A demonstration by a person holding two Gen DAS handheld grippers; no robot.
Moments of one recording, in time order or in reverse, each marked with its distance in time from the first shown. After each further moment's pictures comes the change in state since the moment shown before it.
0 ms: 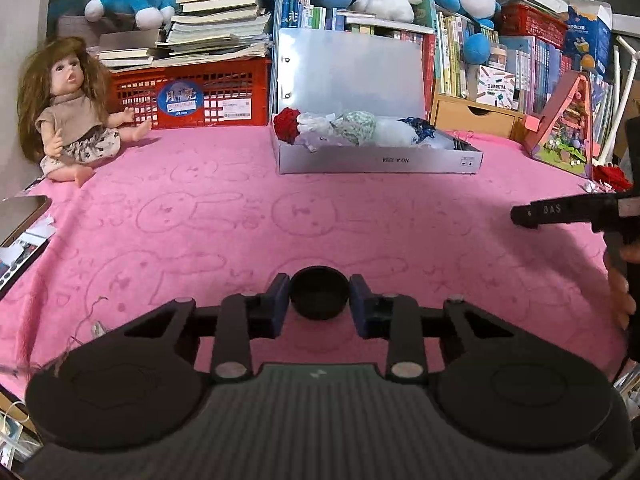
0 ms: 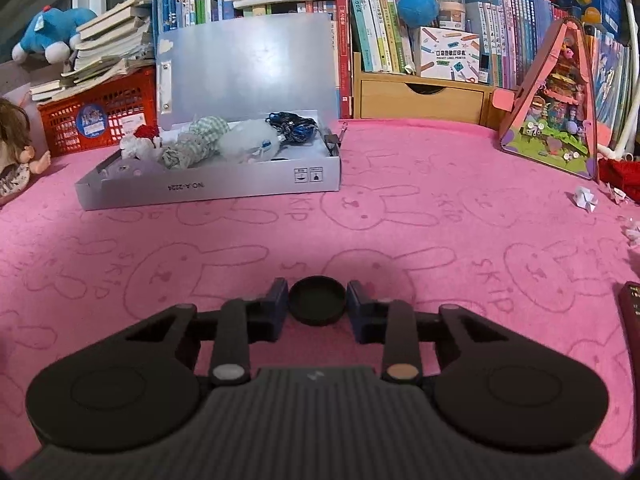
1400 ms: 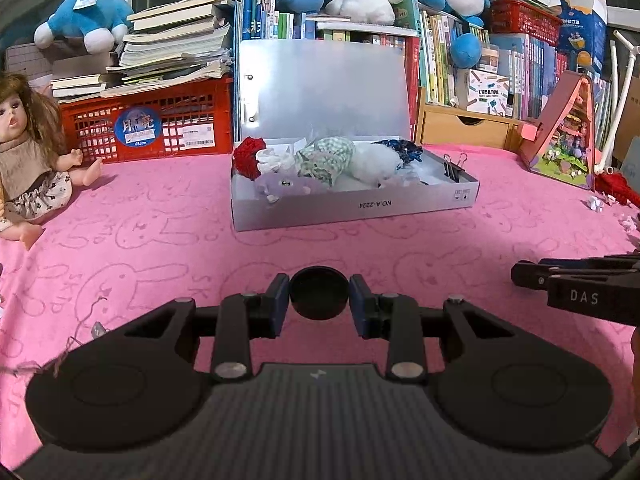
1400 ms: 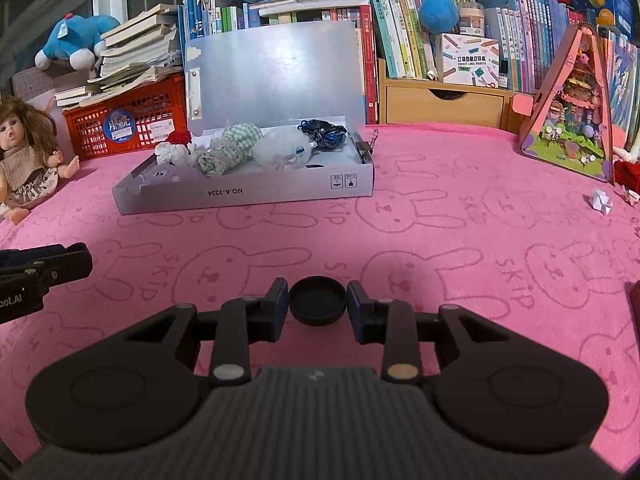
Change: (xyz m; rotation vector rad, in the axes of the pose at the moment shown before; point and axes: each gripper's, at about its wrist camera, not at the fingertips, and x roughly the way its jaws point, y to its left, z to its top) left arm 0.065 -0.028 0.066 0.053 -0.002 -0.039; right arm -0.016 0.015 0.004 0.000 -0.002 0.059
